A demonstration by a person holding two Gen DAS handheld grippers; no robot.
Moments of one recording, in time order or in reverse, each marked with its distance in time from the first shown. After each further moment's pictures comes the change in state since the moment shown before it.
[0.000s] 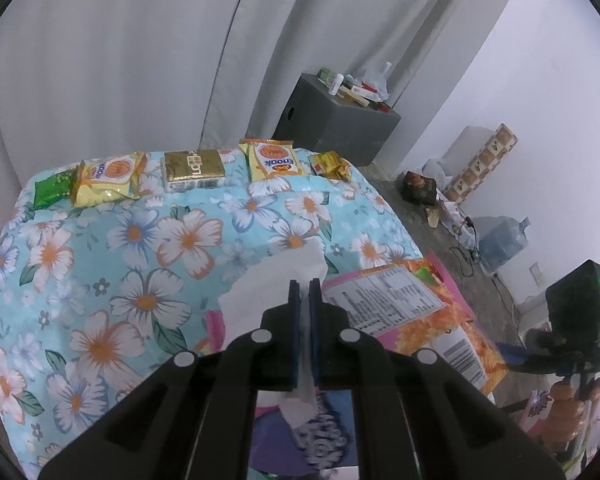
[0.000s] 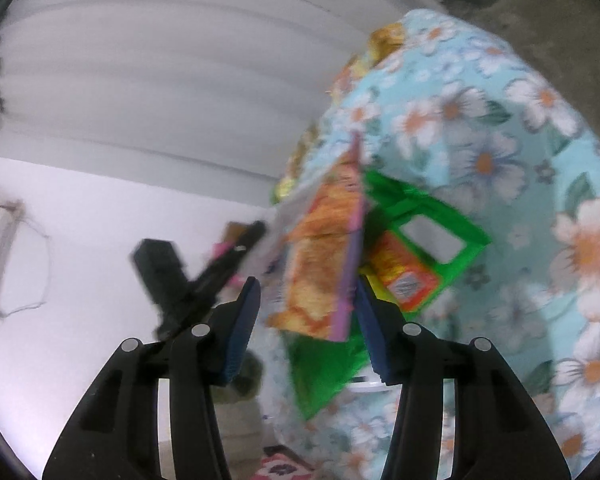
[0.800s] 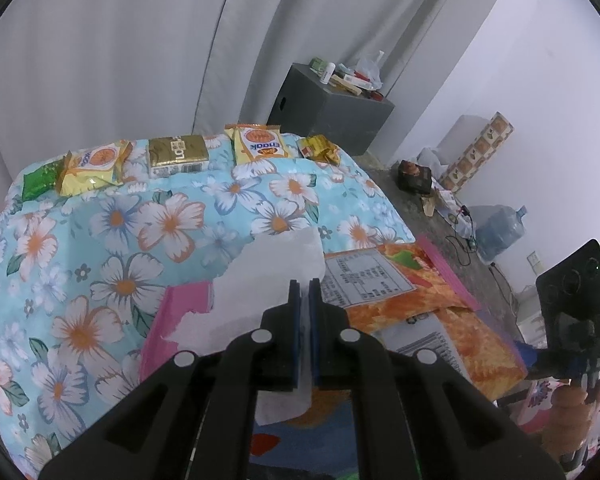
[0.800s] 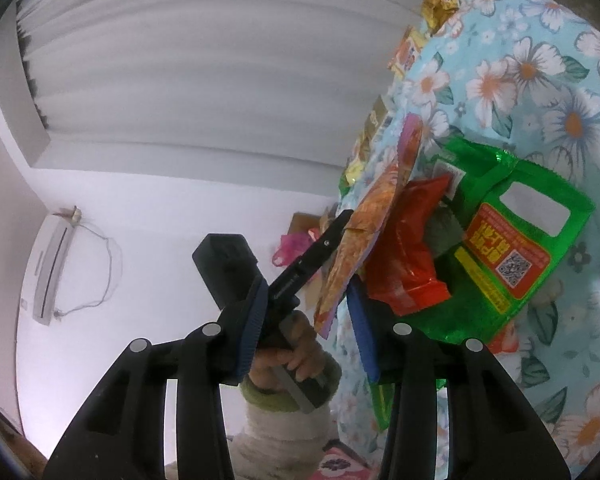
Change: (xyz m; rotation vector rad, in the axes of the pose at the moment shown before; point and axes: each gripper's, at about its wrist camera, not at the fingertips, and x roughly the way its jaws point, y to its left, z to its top) left arm 0.013 -0.011 -0.010 0.016 0.031 -0.015; right arm 0.028 0.013 -0.006 0.055 0.038 0.178
